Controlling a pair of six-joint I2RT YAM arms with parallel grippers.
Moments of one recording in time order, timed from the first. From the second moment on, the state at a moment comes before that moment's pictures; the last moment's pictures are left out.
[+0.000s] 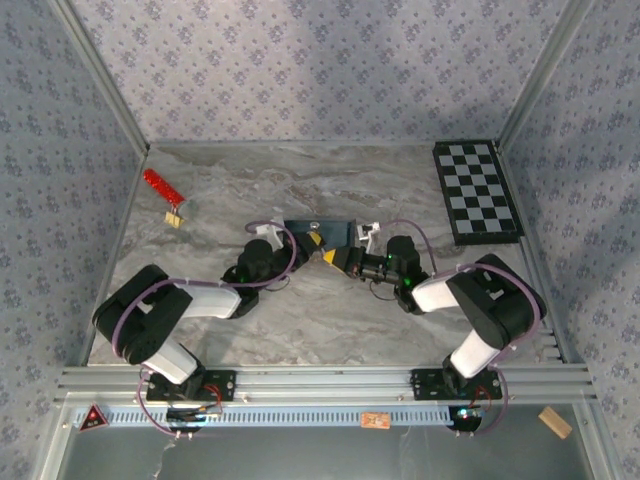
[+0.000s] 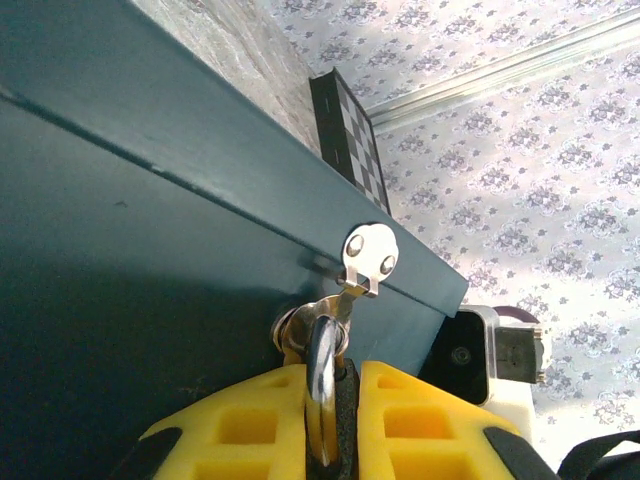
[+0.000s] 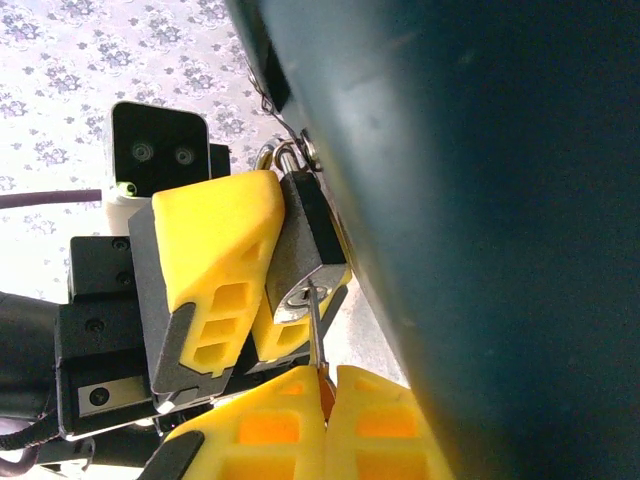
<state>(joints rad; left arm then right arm) -0.74 1.54 0.48 0.91 0.12 -1.20 0.57 1.63 0.43 1.05 -0.64 1.14</state>
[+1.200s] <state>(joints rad) -0.71 1.39 0.51 0.69 0.31 -1.11 0.52 1.54 0.41 1.01 -0.82 1.03</state>
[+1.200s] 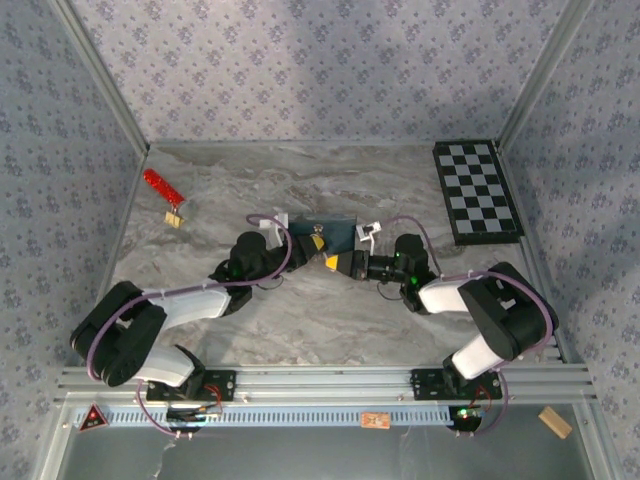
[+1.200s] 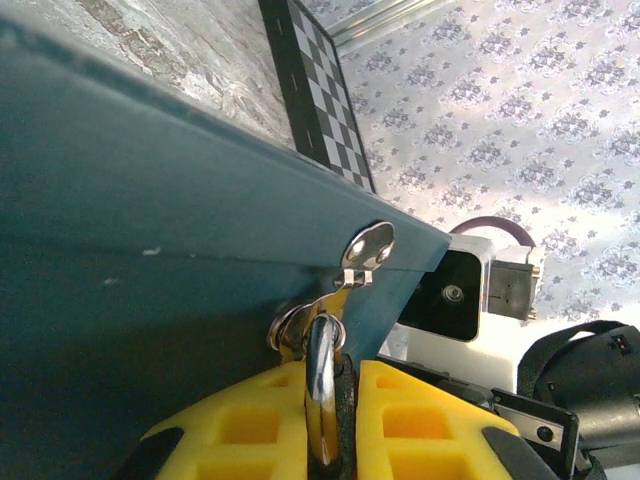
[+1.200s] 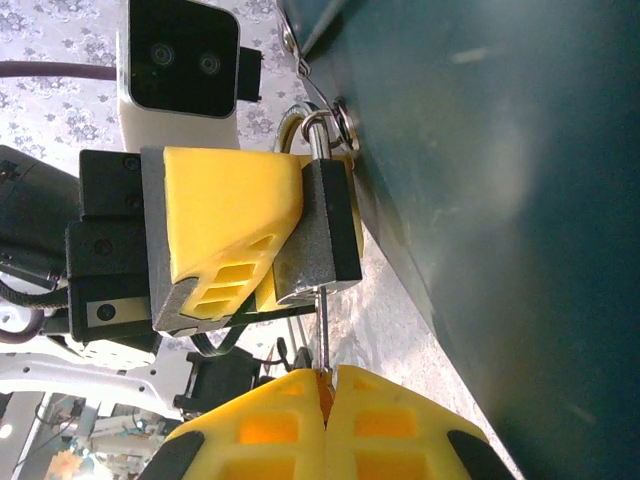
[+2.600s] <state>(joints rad) -0.74 1.37 0.45 0.67 0.10 -1.11 0.71 1.55 0.38 1.00 -0.32 1.27</state>
